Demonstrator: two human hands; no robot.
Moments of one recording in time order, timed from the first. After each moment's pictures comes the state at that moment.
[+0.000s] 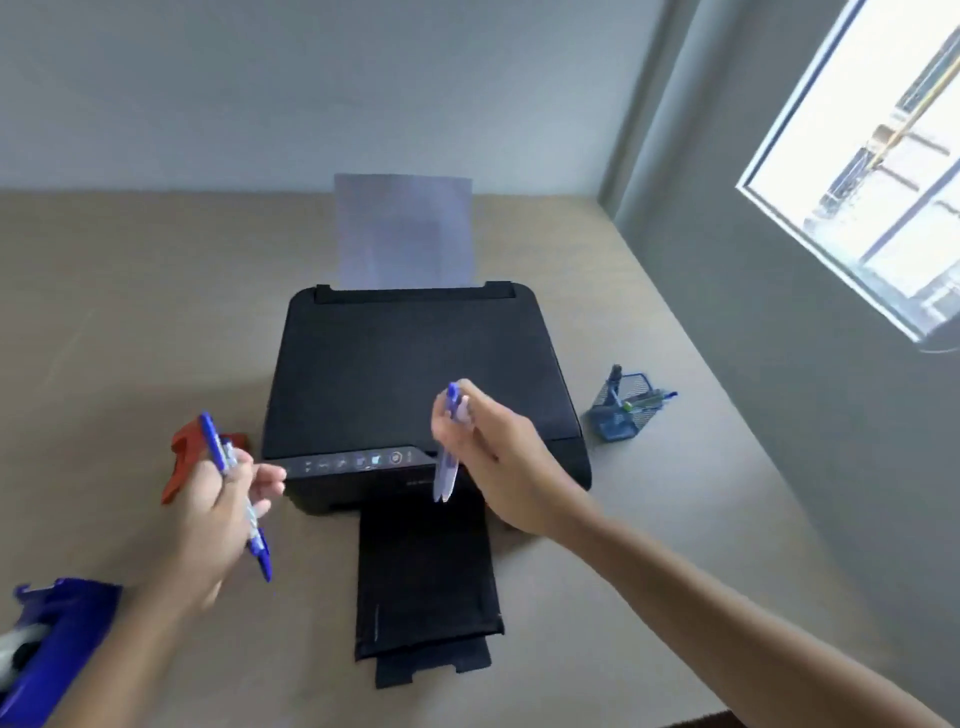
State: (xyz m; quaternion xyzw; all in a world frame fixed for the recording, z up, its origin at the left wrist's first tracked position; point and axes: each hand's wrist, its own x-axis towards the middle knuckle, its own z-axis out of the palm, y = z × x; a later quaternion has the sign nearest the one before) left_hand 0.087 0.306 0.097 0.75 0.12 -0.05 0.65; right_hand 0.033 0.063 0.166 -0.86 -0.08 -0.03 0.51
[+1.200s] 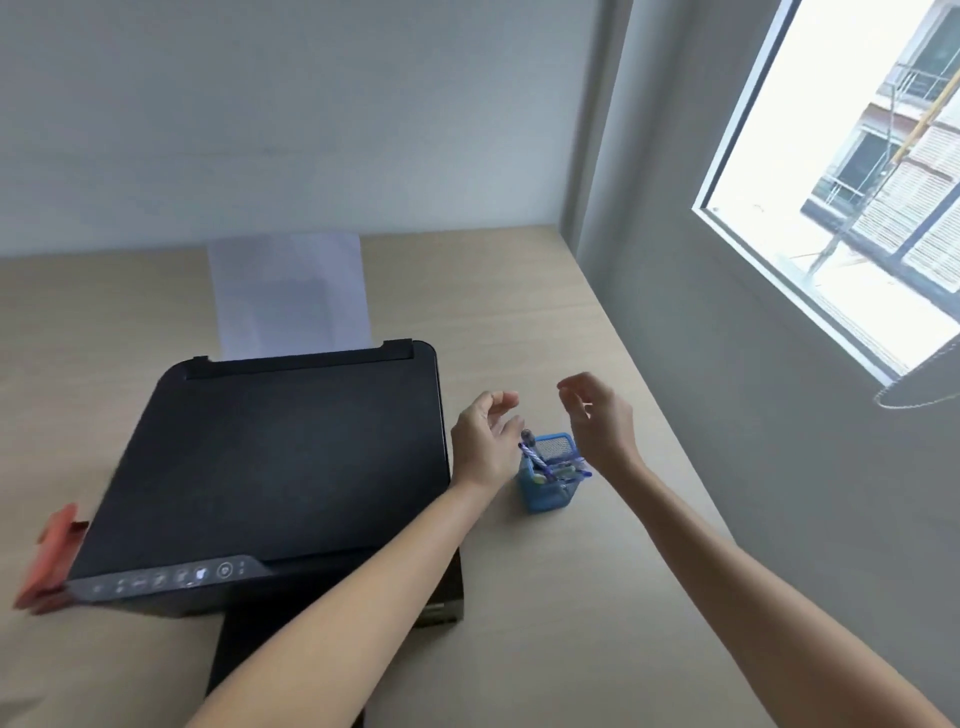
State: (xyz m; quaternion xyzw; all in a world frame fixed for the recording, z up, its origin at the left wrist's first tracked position) left_hand 0.158 -0.108 0.071 0.76 -0.07 -0.07 0.64; right_hand 0.130 -0.250 0.079 -0.86 0.21 -0.16 0.43
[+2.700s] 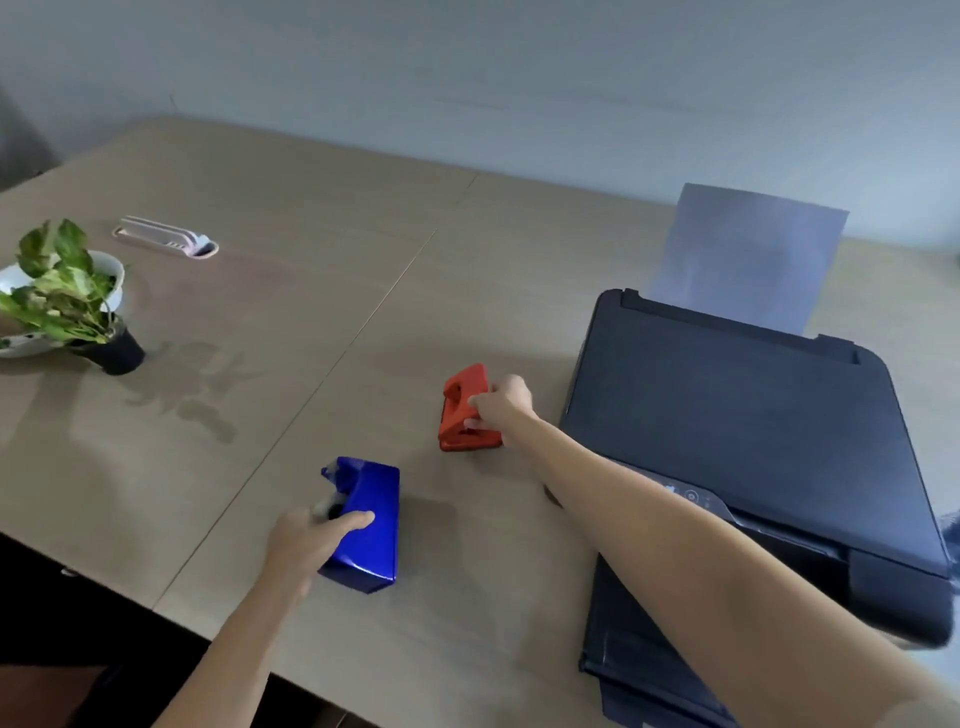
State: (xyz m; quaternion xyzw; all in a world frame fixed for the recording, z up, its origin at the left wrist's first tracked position) left_hand 0.039 0.525 0.014 0.76 0.39 -0.07 0.52; right_hand 0.236 0.337 0.018 -0.78 0.15 0.24 0.56
